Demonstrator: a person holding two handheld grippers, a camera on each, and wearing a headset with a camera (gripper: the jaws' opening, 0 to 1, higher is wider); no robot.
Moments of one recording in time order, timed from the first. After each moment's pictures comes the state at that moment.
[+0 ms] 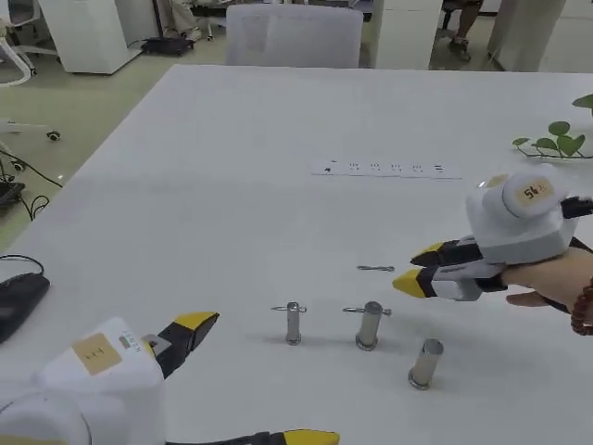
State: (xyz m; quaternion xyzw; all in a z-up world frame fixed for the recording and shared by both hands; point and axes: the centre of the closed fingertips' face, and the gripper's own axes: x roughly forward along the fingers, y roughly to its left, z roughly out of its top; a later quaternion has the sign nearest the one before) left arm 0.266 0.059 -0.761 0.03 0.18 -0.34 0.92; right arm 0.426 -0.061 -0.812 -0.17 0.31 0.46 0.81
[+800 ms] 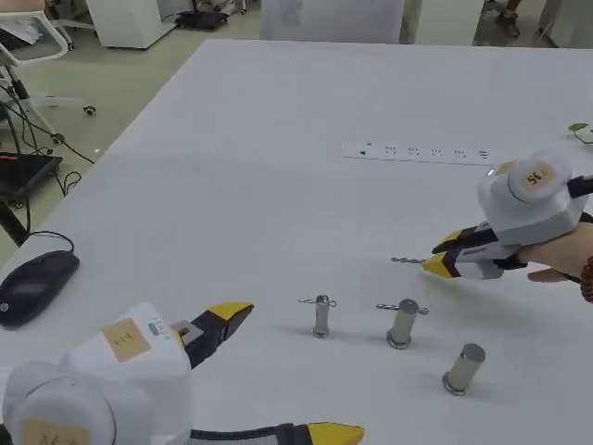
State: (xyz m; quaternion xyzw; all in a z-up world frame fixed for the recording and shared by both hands) left arm 0.273 0.060 -0.769 0.03 0.20 -0.35 0.92; right arm 0.469 -0.060 -0.847 -0.23 0.33 0.48 0.78
